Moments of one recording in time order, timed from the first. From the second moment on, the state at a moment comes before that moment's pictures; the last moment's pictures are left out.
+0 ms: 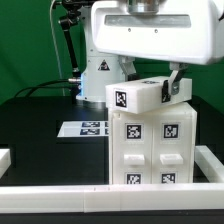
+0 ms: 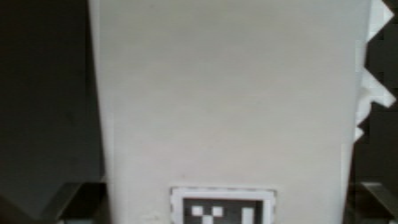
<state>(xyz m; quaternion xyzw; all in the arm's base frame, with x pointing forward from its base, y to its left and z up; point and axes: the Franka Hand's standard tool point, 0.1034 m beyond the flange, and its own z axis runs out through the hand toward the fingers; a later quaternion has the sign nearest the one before) 0.619 0.041 0.159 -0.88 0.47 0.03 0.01</state>
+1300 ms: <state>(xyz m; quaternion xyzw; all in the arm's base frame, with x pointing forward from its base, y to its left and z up) 0.620 0.045 0.158 -0.58 0.81 0.04 0.01</state>
